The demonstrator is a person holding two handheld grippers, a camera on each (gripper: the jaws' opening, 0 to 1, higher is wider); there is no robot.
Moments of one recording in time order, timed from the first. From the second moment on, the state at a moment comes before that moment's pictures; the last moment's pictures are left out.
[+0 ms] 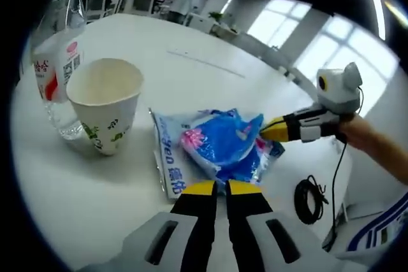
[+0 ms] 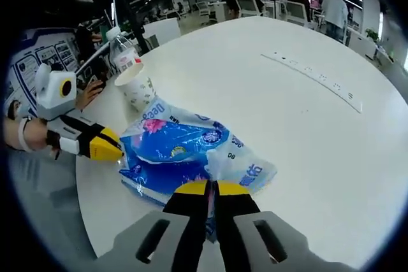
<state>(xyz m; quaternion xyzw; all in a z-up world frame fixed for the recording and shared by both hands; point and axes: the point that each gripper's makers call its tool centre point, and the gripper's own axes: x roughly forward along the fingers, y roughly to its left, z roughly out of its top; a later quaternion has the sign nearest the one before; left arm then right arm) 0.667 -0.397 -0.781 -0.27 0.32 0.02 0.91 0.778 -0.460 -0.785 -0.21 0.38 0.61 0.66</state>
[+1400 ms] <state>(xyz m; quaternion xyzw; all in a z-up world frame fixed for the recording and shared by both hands) 0.726 -0.451 -0.725 -0.26 0.28 -0.05 0.92 0.805 -0.547 -0.737 -0.15 0.38 0.55 0.73</state>
